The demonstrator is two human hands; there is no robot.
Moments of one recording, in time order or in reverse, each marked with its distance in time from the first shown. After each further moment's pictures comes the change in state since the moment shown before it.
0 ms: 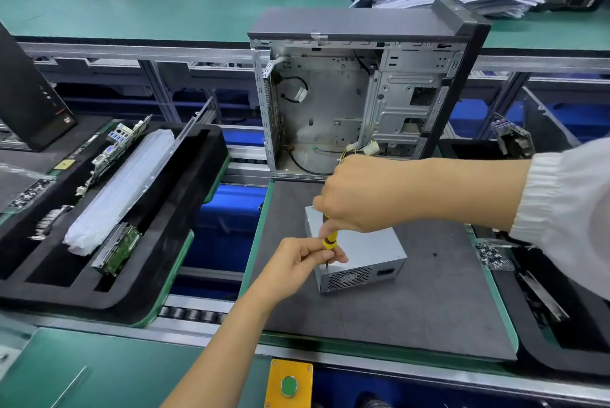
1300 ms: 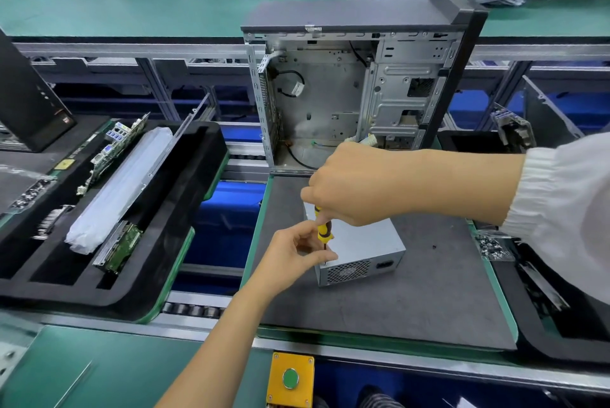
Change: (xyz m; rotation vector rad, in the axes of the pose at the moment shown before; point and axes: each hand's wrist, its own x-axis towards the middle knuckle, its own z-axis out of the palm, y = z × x) left_hand 0.004 -0.001 -0.001 0.031 0.147 -0.007; right_hand 0.001 -0.004 -0.011 -0.079 -0.063 0.086
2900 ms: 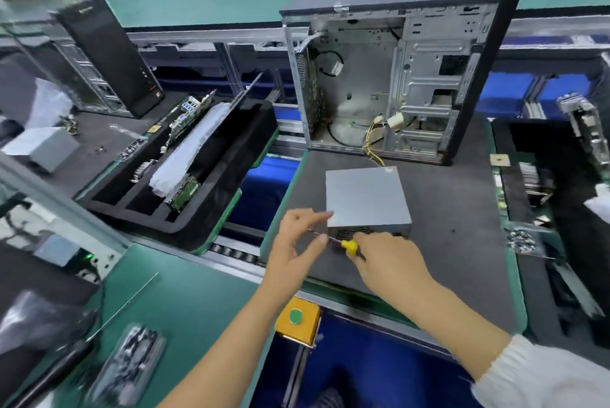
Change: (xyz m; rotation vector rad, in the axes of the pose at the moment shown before) left_hand -0.090 0.035 0.056 0.223 0.356 0.131; right_hand -0.078 -0.135 0.081 0.833 0.078 0.626
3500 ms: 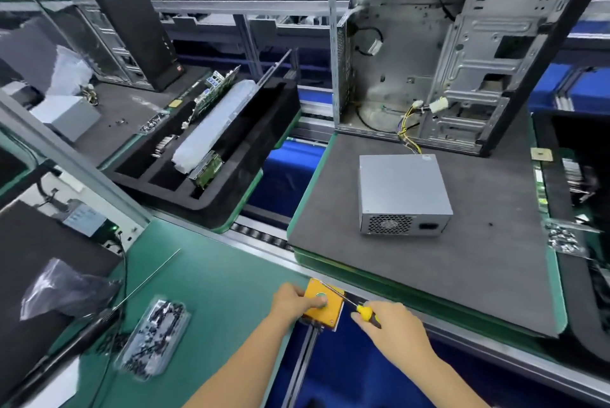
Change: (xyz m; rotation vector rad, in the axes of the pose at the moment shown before) left_hand -0.079 -0.151 -0.010 0.164 -0.205 -1.059; right_hand -0.051 -0.032 0.128 0.347 -0.282 0.167
